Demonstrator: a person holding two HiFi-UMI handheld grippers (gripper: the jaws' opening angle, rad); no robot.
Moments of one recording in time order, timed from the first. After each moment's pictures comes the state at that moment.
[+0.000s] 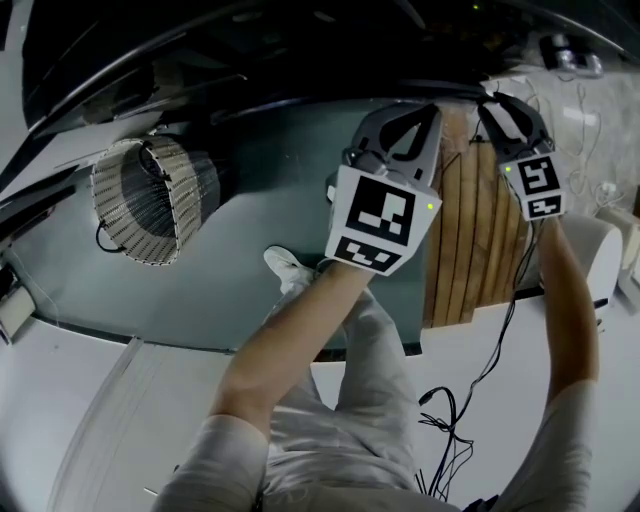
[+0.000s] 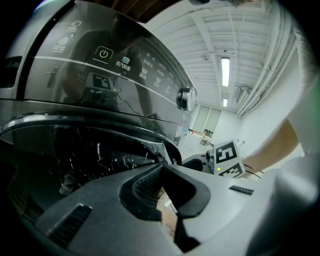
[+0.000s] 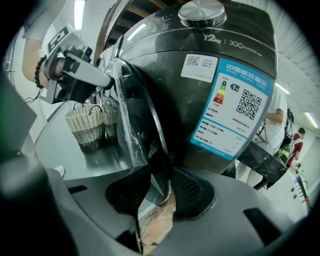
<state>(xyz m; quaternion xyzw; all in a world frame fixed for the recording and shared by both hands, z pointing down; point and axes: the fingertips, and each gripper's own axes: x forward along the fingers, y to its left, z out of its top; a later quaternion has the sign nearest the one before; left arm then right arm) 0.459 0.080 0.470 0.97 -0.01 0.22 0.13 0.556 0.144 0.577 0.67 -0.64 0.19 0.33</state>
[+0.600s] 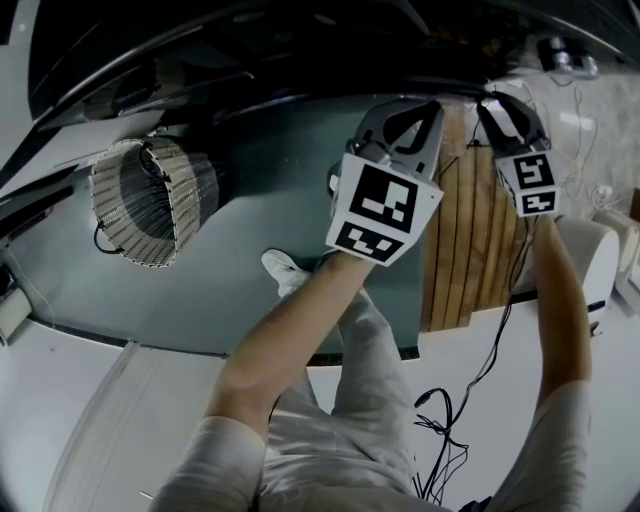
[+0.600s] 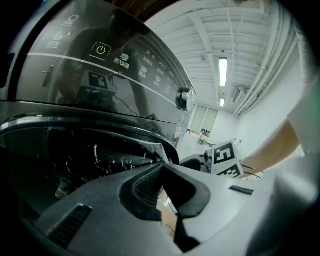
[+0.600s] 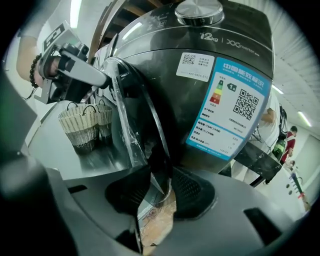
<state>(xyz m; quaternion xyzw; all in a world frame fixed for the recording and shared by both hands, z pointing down) 0.464 0.077 0.469 0.97 0.01 0.21 0.13 0.562 0.139 0.576 0.69 -0.62 0.19 0.33</state>
